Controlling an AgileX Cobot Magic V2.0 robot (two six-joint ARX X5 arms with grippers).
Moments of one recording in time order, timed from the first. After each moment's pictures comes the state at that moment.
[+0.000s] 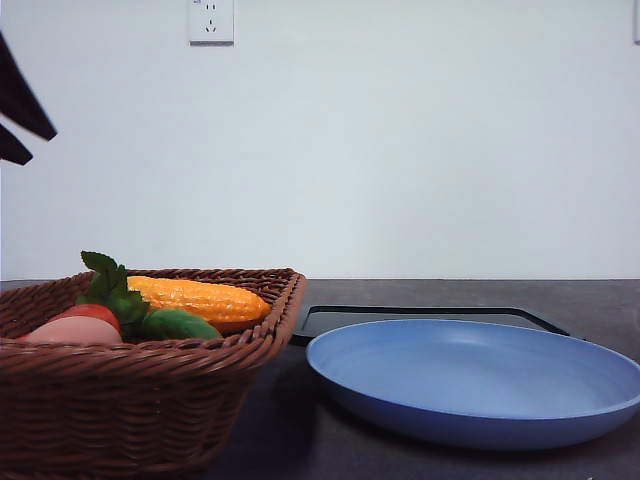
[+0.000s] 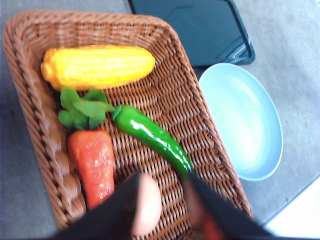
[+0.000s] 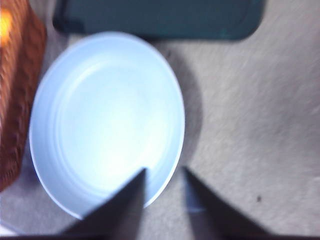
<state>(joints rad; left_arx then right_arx) -0.19 0.86 0.73 -0.64 0.52 -0.18 0.08 1.01 0.71 -0.76 -0.45 0.14</state>
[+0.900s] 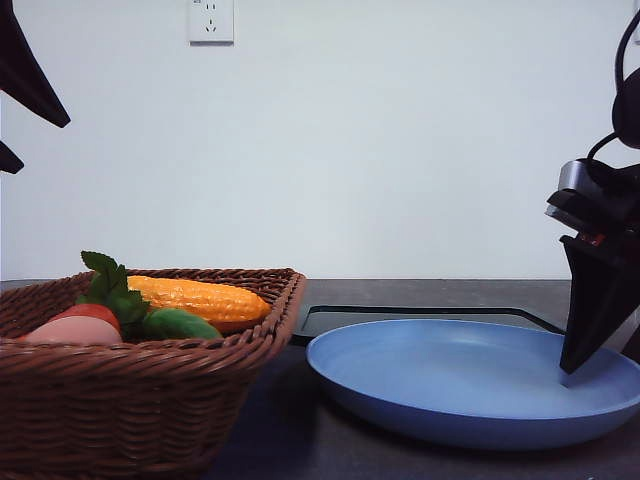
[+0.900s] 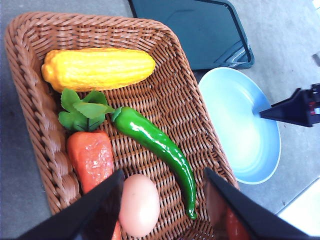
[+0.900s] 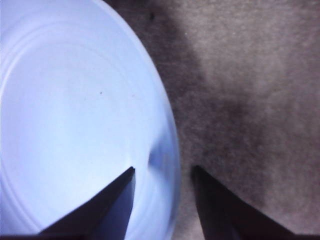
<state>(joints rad) -0.19 0.86 0.73 -0.64 0.52 -0.20 0.18 1.42 0.66 -0.42 -0.46 0.22</state>
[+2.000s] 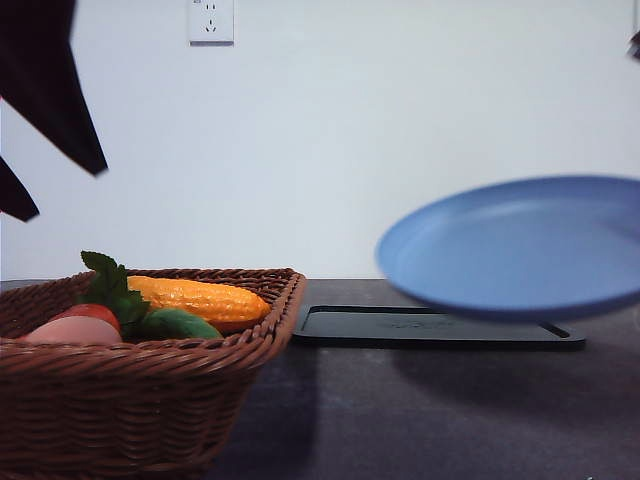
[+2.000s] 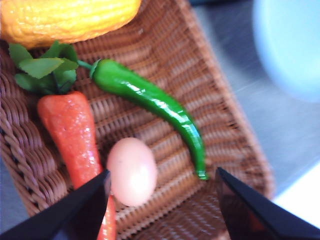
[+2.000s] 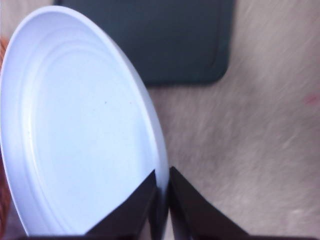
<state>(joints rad) -0.53 0.99 0.78 -0.72 0.22 -0.22 0.05 0.92 0.66 -0.58 -0.36 0.27</state>
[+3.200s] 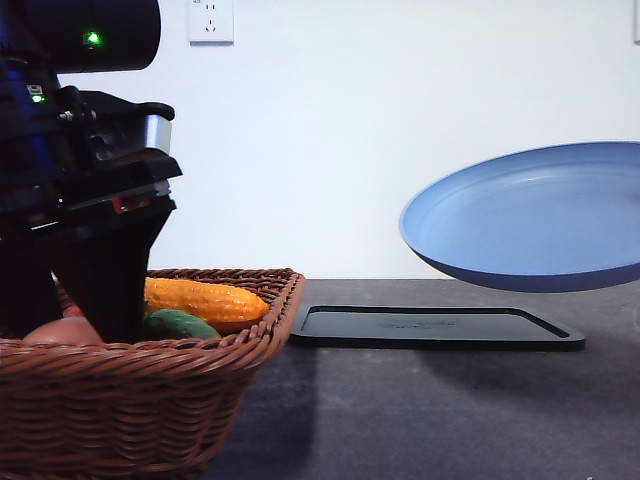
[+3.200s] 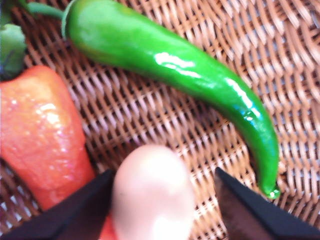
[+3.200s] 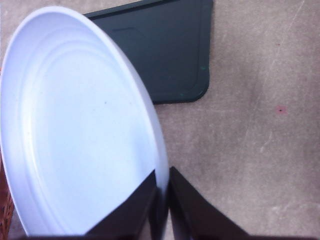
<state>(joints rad) -0.66 1.37 0.81 -0.65 0.06 -0.22 0.00 0.84 0.66 -0.61 -0.36 0.27</state>
